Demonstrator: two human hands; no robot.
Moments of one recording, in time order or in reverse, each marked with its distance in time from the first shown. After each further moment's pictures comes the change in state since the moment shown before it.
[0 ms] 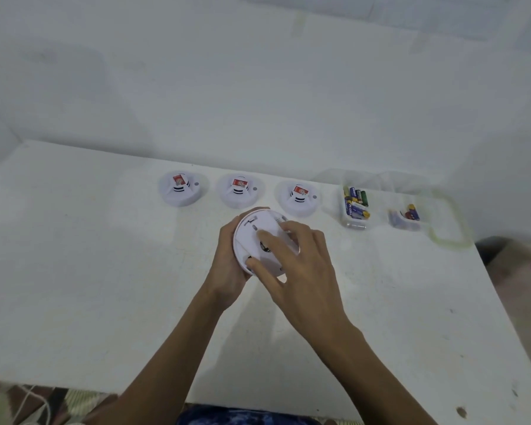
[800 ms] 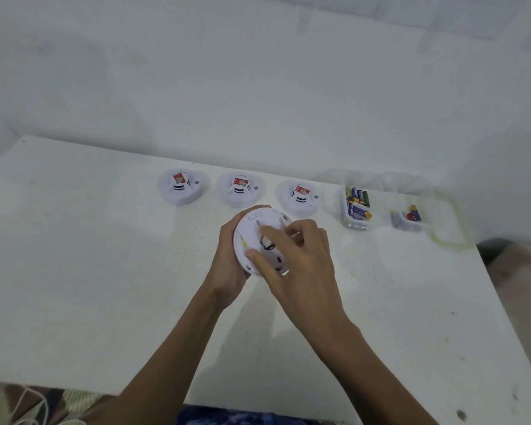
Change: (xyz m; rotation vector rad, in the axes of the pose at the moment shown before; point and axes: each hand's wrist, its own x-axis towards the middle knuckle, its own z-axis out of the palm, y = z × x) left_hand 0.009 -0.010 -0.010 0.035 0.007 0.003; right_hand 0.010 -0.006 0.002 0.029 -0.030 0.120
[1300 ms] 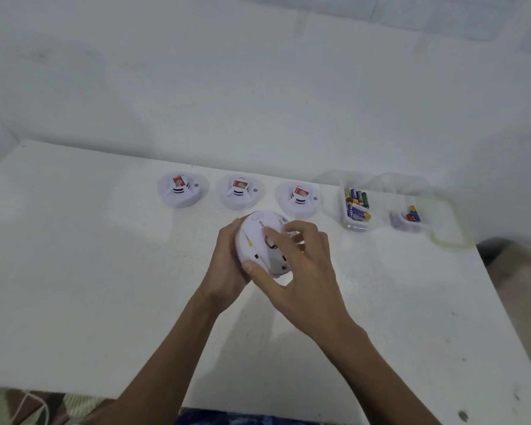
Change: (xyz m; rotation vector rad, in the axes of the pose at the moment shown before) left_hand -0.003 0.007 0.000 -0.159 -0.033 -0.197; right_hand -0.006 0.006 -0.006 0.137 -0.071 0.019
